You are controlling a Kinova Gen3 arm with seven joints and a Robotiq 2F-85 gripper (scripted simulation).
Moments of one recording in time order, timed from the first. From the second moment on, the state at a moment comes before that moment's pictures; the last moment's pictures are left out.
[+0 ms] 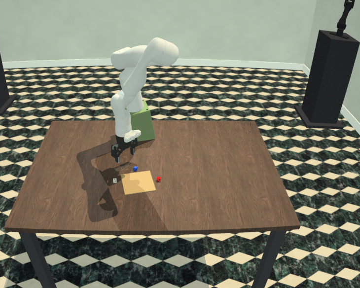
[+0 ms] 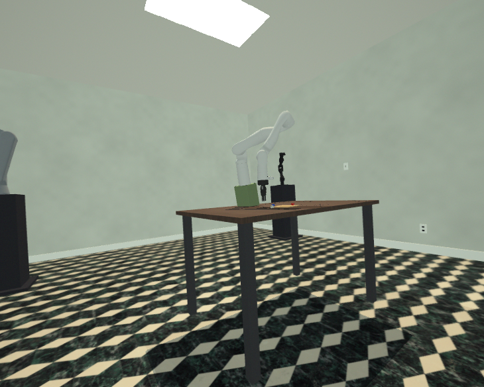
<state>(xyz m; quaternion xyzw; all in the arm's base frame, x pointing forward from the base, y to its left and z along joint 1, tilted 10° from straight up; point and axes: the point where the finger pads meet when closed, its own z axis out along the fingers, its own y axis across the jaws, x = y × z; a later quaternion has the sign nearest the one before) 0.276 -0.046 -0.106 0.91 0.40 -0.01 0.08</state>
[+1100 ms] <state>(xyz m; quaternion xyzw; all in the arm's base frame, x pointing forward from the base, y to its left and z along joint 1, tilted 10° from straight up) 0.276 -0.045 -0.107 0.91 0.40 -0.01 0.08</state>
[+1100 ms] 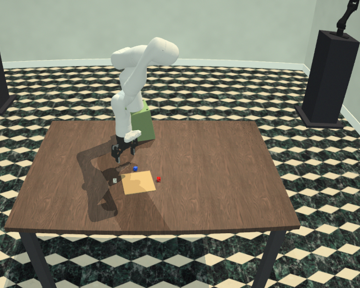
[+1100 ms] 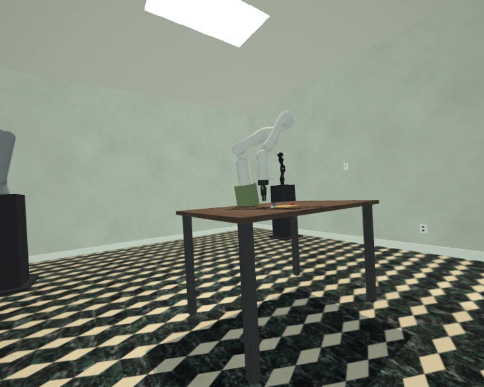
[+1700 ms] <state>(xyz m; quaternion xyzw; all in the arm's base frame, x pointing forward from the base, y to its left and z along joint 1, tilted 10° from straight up) 0.289 -0.023 -0.111 0.91 0.39 -0.02 0.09</state>
